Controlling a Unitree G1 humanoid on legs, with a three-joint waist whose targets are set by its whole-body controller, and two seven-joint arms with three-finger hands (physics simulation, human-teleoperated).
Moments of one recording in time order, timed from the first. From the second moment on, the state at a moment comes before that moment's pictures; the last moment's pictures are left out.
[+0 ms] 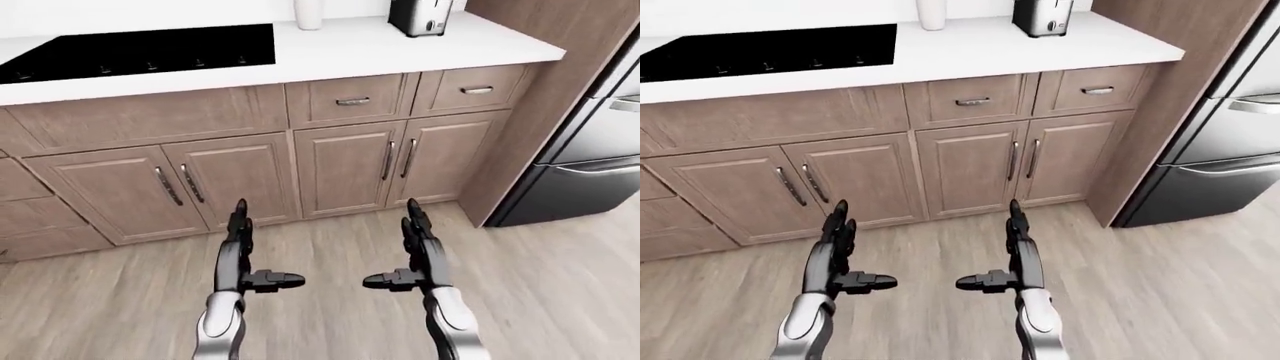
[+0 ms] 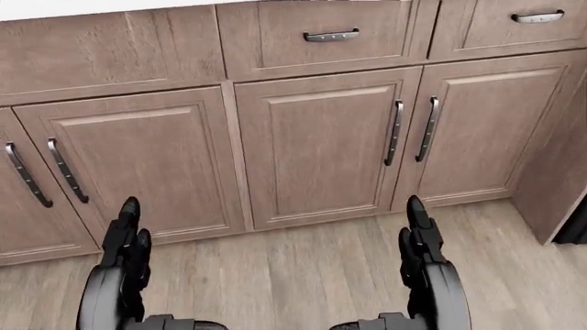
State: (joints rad) left arm 0.01 0.02 0.04 0.05 -0.02 0.02 -0.04; right arm 0.01 -0.01 -0.03 0.10 0.03 -0.01 0.05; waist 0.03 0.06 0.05
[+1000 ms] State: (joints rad) left arm 0.01 0.02 0.04 0.04 -0.02 0.03 -0.04; right arm 0.01 -0.02 -0.04 0.10 0.03 0.00 0.05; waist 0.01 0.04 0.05
